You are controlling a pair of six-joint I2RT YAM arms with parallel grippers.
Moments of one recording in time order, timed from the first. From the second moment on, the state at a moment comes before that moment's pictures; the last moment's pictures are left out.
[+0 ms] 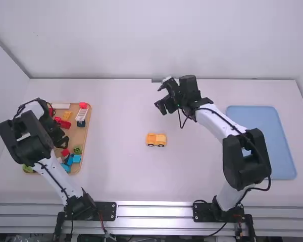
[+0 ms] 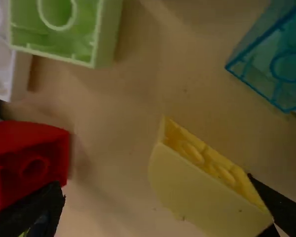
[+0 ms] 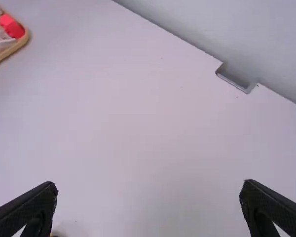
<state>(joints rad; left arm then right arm) 0.60 2.14 1.50 -1.04 -0.11 -1.90 0.36 1.80 1.25 -0.17 -0.35 -0.26</state>
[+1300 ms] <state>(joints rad) 0.61 2.14 1.75 -1.32 -0.19 -0.61 0.42 1.80 1.25 -0.16 -0.30 -0.41</state>
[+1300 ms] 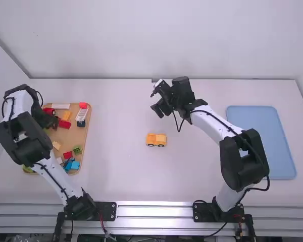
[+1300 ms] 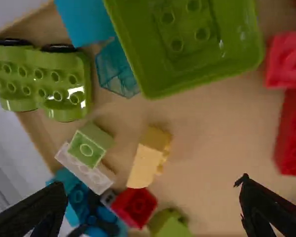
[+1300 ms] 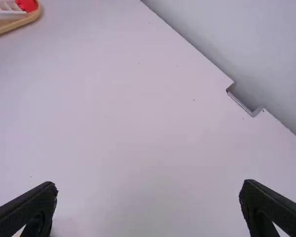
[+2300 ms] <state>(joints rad) 0.61 1.79 1.19 -0.81 -0.10 -0.34 0.42 1.80 1.25 -0.18 -0.30 -0.45</state>
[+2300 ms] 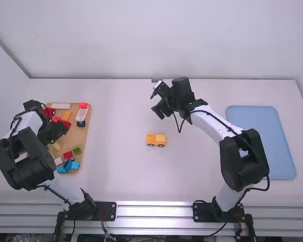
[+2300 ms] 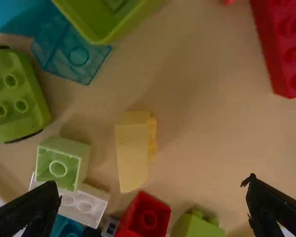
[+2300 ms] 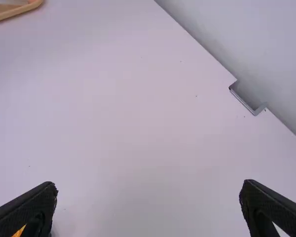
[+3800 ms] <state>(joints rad) 0.61 1.91 1.12 -0.66 -0.07 -0.42 0.42 1.80 1.25 -0.18 -0.30 -0.45</state>
